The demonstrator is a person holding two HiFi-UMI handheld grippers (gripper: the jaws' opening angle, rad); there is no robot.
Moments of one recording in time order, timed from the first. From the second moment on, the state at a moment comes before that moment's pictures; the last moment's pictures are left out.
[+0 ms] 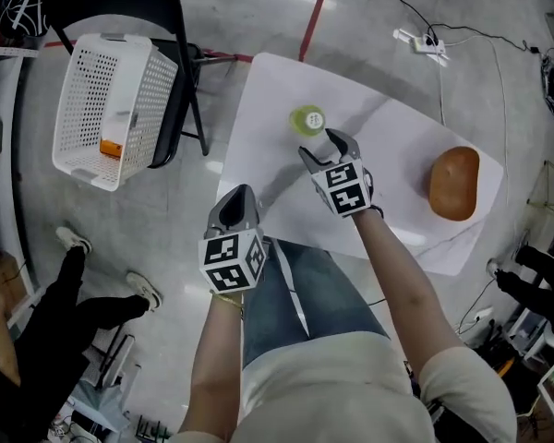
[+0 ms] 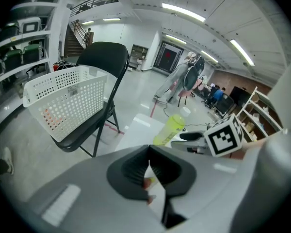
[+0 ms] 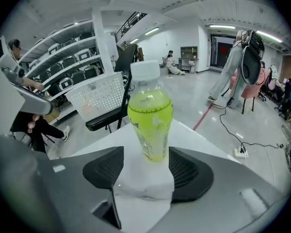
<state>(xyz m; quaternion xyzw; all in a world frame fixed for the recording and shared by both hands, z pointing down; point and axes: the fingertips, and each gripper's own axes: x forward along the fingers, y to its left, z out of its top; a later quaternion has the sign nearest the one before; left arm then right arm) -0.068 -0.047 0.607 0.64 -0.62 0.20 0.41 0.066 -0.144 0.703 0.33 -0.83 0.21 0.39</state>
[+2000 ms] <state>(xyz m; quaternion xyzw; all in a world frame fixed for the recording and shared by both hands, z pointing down) -0.065 -0.049 0.624 0.64 -0.61 0.19 0.42 0.047 -0.181 0.692 0.40 -0.83 0.19 0.33</state>
